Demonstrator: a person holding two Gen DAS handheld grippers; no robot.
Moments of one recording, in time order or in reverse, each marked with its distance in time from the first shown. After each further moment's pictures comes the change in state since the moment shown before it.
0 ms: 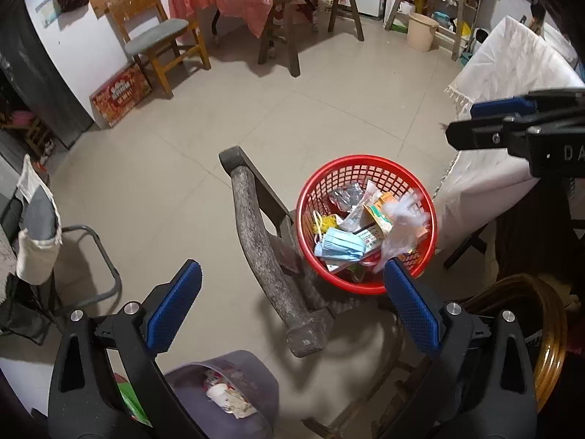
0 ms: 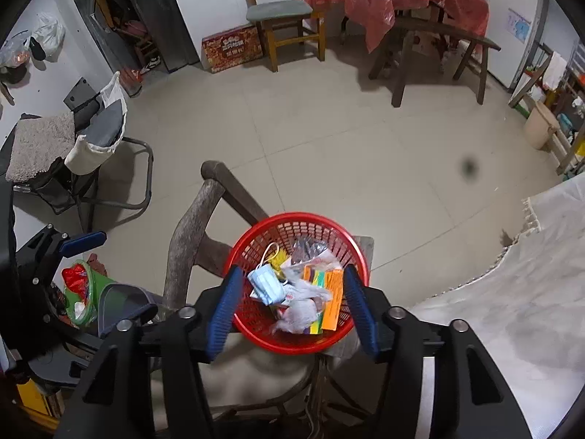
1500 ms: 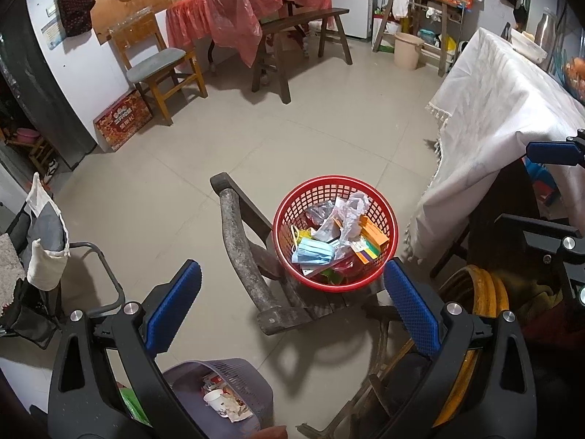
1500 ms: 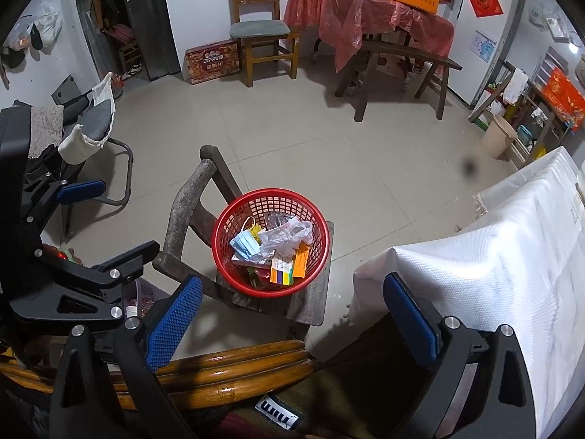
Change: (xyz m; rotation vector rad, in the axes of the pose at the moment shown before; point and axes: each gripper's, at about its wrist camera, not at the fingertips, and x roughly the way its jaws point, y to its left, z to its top) left arm -0.062 -0.034 -0.012 0.019 -0.091 -0.017; right arm -0.097 0.012 -0.084 -0.008 -0.073 -0.149
